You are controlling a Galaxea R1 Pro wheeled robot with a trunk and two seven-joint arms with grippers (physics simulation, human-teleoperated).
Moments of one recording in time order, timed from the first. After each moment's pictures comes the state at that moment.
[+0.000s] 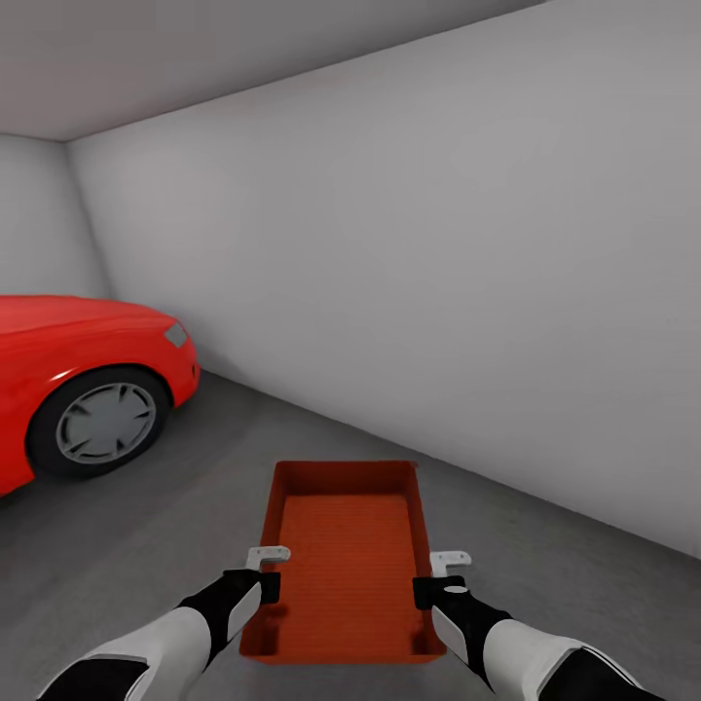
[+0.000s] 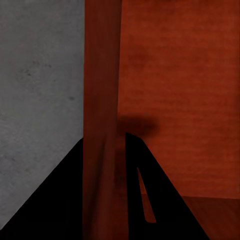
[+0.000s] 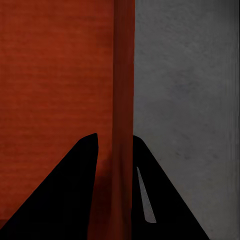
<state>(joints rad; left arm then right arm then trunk) -0.75 -0.09 -0.03 -0.12 0.08 0.22 0.15 -0.74 0.12 0.57 -0.03 -0.52 0.00 -0.18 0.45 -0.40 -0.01</state>
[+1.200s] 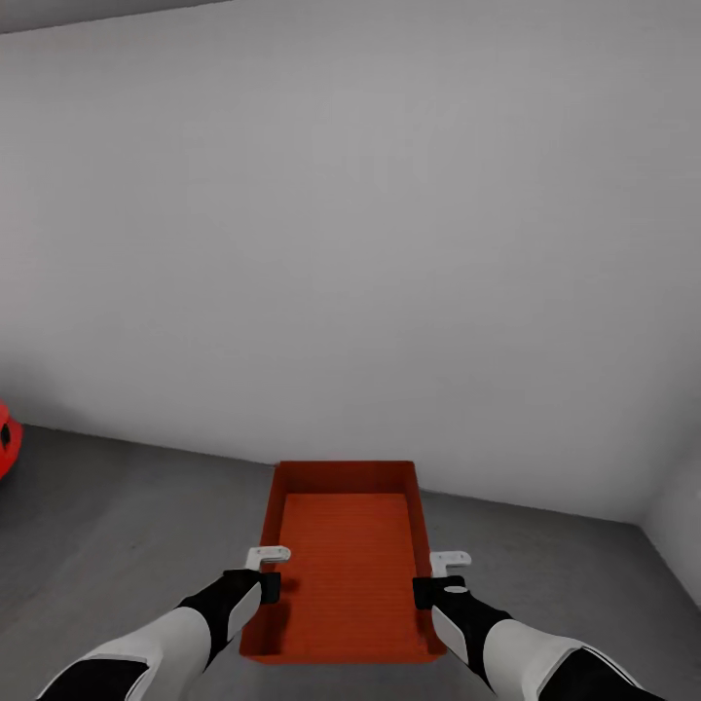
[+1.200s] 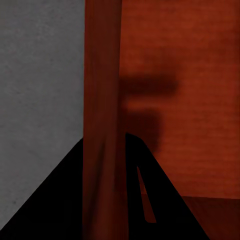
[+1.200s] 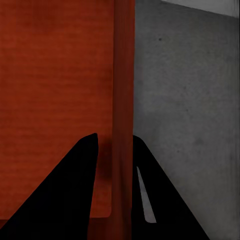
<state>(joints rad) -0.74 -0.09 -0.03 -0.12 0.08 0.22 0.15 -0.74 0.12 0.57 -0.03 -0.52 0.00 -0.18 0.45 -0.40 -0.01</state>
